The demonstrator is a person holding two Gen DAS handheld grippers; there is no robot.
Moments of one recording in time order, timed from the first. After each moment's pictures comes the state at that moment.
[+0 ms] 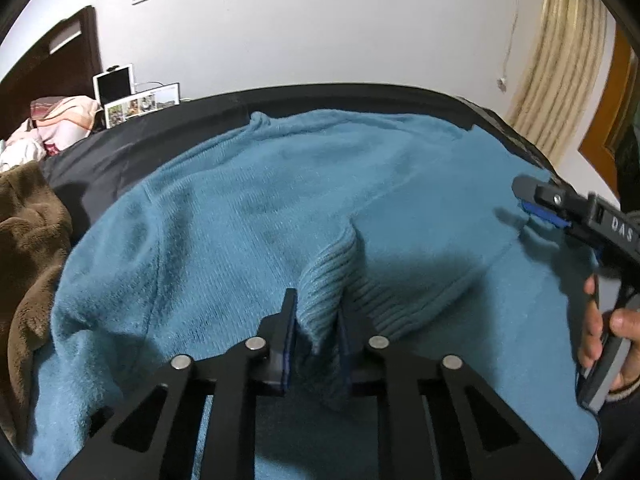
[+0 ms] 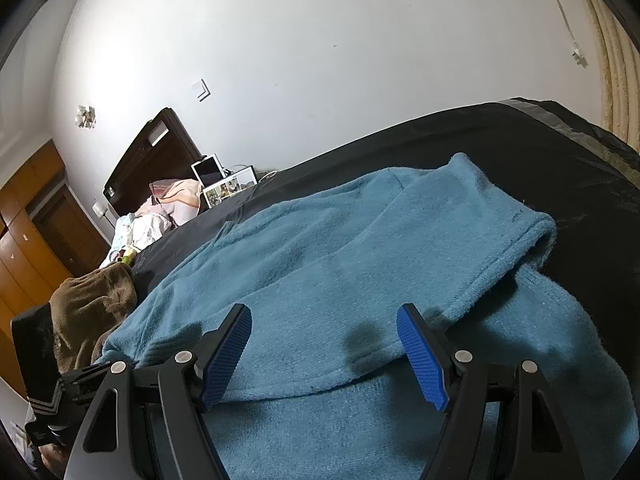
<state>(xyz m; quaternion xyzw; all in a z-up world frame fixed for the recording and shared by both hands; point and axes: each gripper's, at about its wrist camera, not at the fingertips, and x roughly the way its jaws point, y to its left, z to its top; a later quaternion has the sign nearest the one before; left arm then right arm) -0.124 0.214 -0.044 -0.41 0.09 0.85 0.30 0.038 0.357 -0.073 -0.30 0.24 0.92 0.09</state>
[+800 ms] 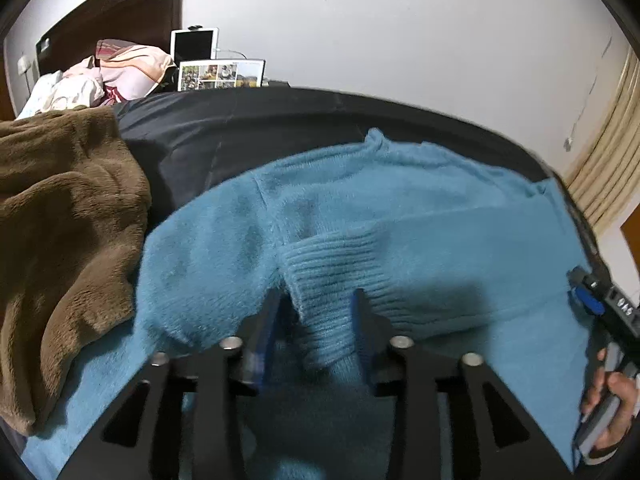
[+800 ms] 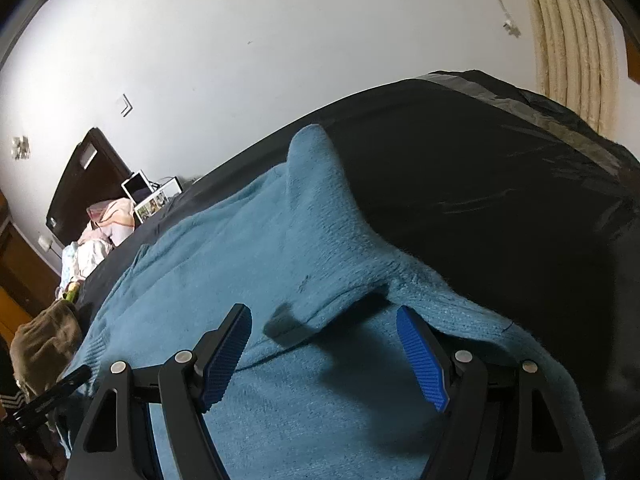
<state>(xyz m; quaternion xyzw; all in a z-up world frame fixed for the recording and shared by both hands) -0.173 0.160 -0.038 -0.44 0.01 0.88 0.20 0.047 0.405 -0.090 -0.33 0.27 0.88 0.21</state>
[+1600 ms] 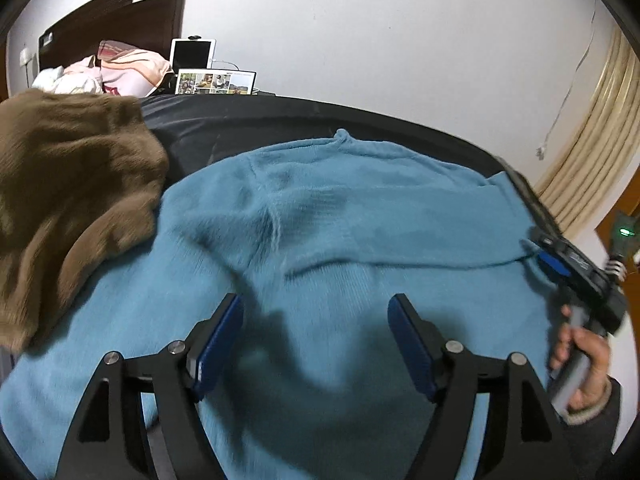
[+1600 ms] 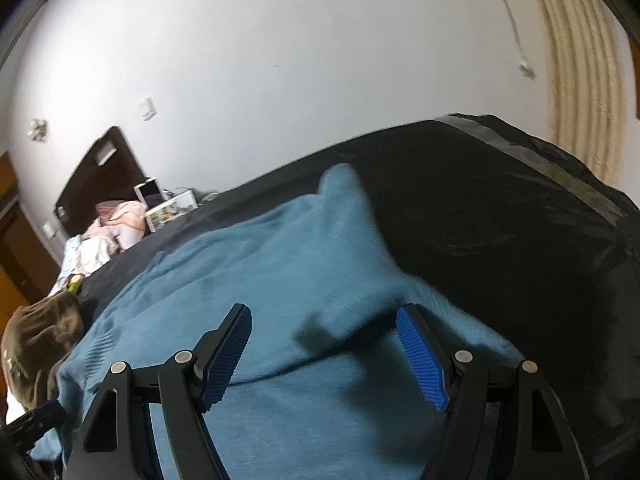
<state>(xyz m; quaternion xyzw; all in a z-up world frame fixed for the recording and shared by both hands) -0.092 0.131 -0.025 -0.43 -0.03 0.87 0.23 0.048 0.384 -0.070 -0.29 0.22 0.91 0.20</state>
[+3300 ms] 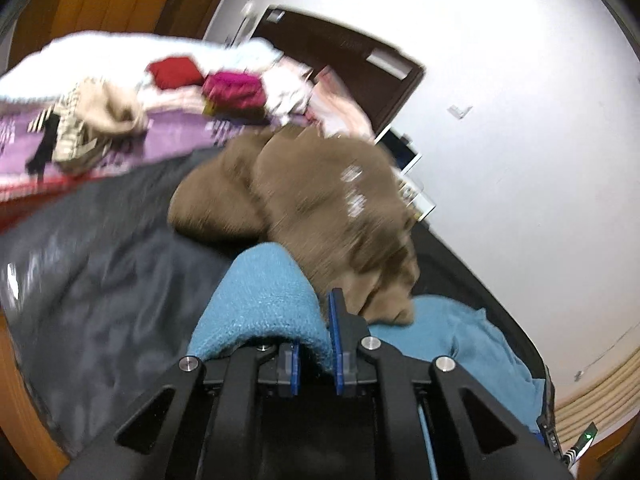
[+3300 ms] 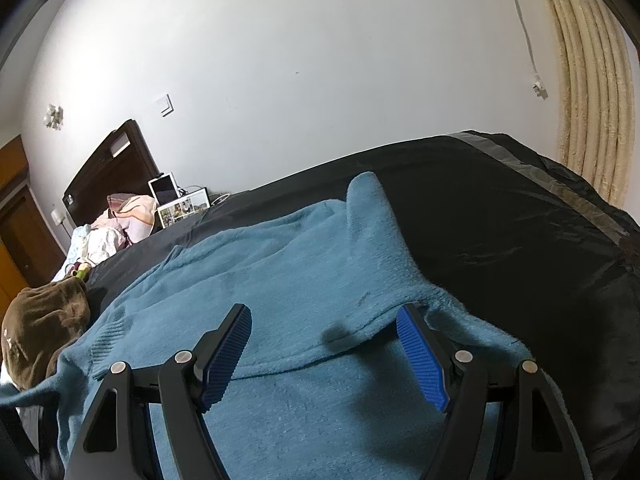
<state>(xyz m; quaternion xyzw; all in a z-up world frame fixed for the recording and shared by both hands) -0.056 -0.078 0.029 -0.30 -0.27 0.91 -0.04 0.051 0.362 -0.063 -0.28 0.19 0.92 0.19</state>
